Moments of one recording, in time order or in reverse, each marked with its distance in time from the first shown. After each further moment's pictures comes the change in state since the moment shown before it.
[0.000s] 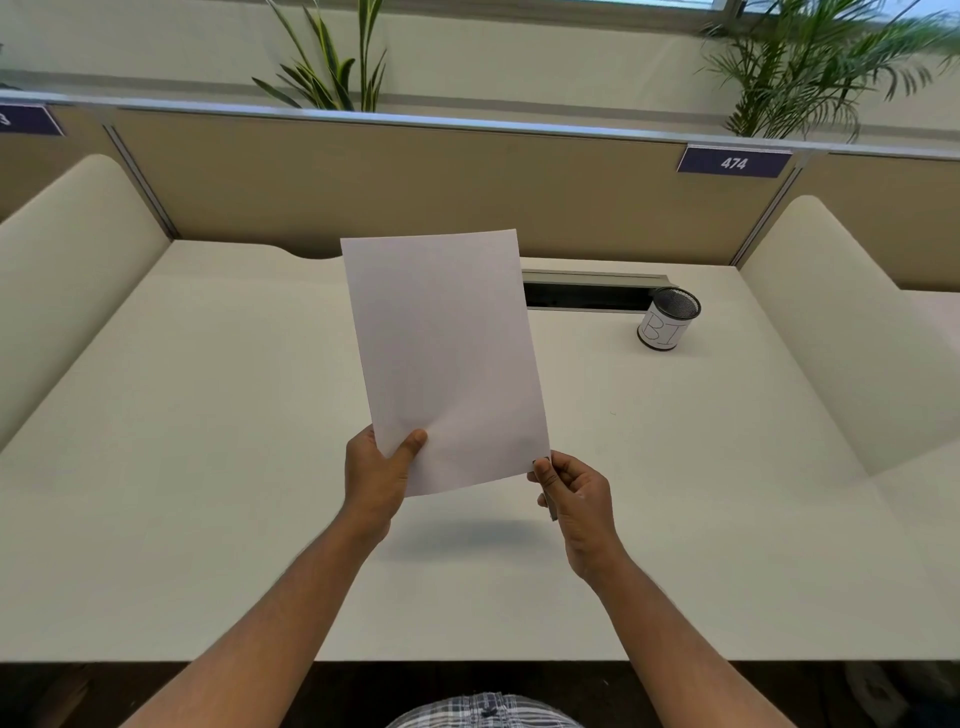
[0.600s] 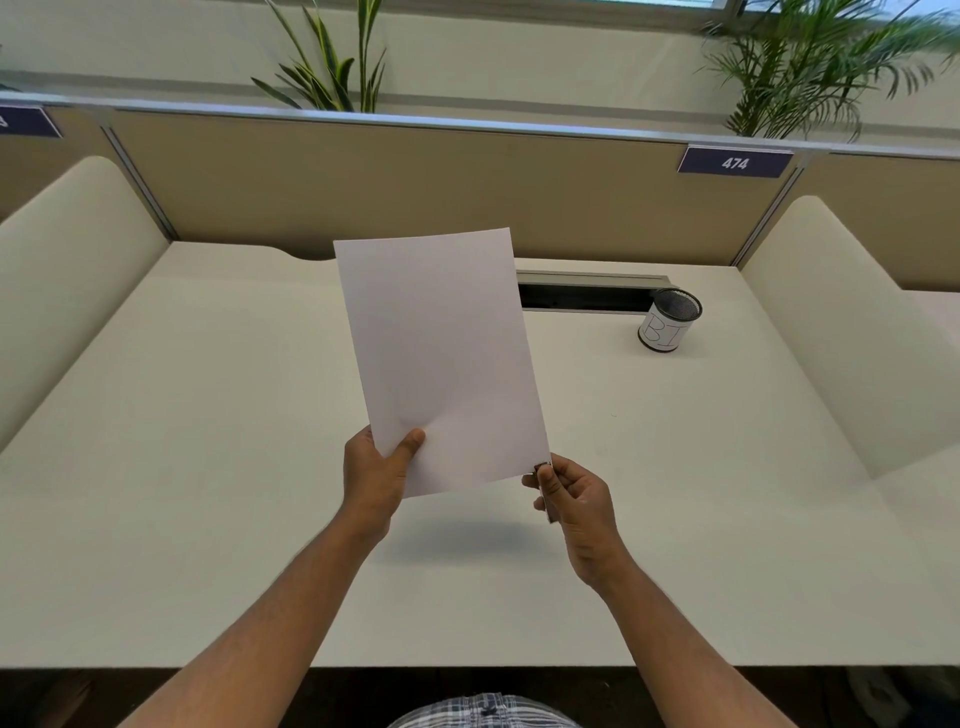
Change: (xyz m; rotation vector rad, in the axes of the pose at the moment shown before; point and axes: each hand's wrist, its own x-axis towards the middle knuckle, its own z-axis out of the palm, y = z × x) left_hand 0.007 -0.001 0.001 -0.034 0.003 -0.025; right_hand 0.002 0.002 -0.007 0.007 -0.060 0.037
